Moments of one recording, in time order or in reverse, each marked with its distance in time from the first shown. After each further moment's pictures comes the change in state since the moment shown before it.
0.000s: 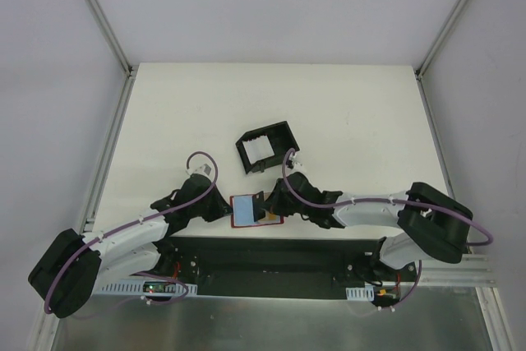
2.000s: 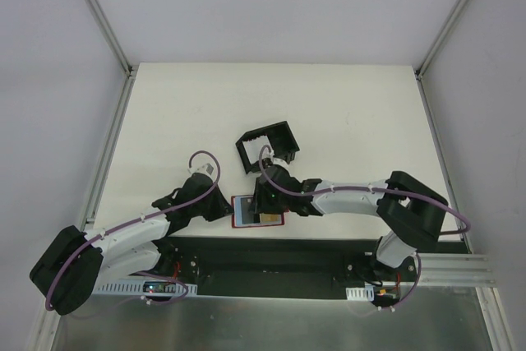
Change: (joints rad) left arm 0.000 0.025 0.015 0.004 0.004 0.026; right arm 0.020 0.138 0.243 -0.289 -0.042 -0.105
